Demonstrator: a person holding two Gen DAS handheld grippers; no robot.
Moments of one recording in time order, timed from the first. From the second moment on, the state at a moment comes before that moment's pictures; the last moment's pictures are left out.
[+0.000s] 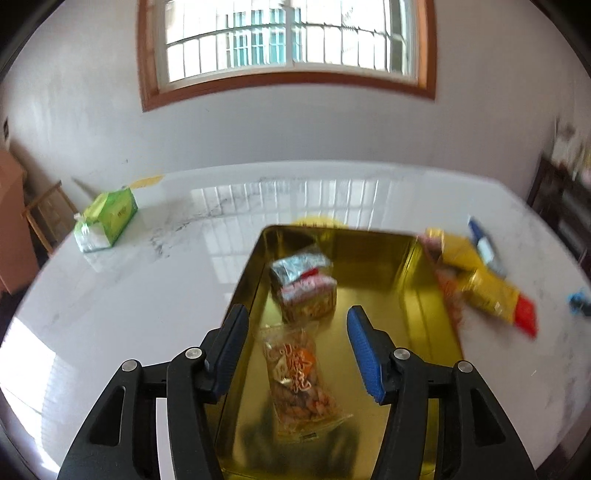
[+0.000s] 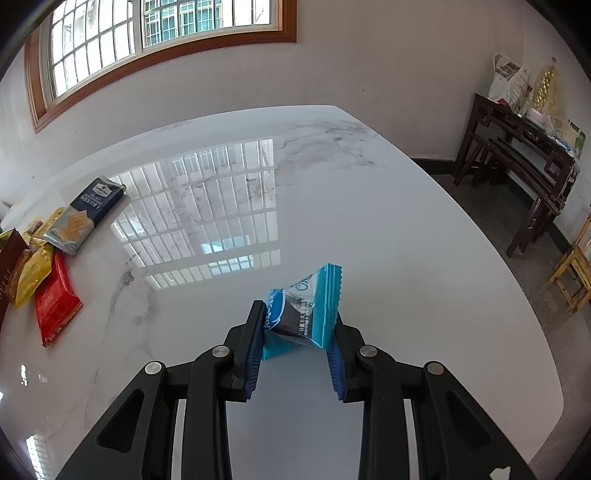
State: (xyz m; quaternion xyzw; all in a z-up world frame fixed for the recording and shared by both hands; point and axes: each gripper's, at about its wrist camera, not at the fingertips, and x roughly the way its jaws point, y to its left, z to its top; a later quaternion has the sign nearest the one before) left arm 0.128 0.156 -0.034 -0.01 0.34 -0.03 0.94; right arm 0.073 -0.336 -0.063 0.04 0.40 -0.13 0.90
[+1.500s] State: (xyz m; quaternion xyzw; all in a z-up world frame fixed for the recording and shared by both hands) left arm 0.176 0.308 -0.079 -0.09 0.32 0.13 0.93; right arm 0.225 0.063 -0.027 -0.15 0.46 0.26 0.84
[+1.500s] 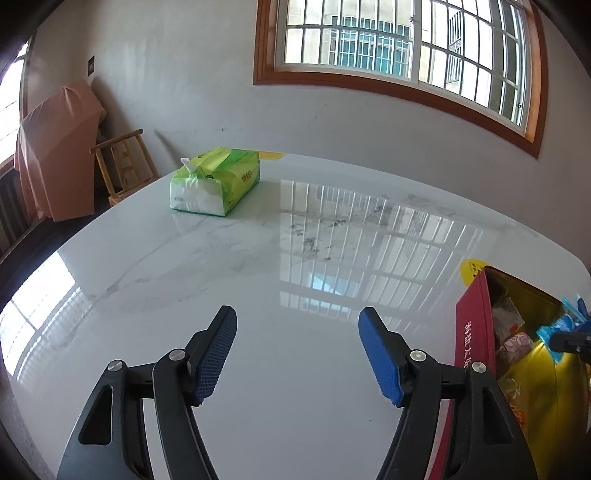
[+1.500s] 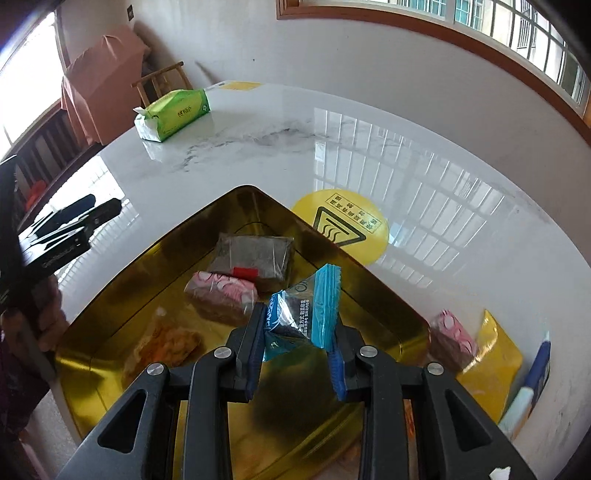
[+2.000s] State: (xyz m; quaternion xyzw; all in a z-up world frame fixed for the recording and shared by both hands) left arm 0.182 0.310 -0.084 -0.09 0.34 0.13 0.93; right arm 0.163 -0.024 0.021 -0.06 0.34 0.18 0.92
